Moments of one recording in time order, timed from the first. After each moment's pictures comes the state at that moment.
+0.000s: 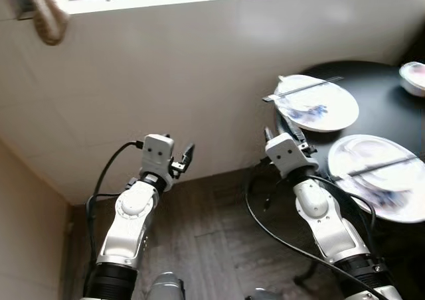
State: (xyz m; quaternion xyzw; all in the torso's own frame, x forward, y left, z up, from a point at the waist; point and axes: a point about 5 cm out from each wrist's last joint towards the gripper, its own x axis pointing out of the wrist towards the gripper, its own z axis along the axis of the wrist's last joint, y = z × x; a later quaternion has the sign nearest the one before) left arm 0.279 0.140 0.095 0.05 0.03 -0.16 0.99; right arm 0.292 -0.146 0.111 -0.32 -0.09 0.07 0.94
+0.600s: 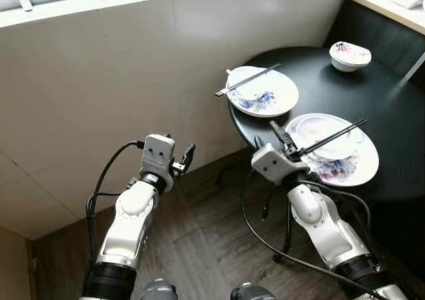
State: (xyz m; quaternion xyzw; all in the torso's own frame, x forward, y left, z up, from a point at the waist) left arm 0.279 0.140 0.095 0.05 0.03 -0.16 0.99; right arm 0.282 -0.122 0.111 -0.43 -0.15 0.15 0.88
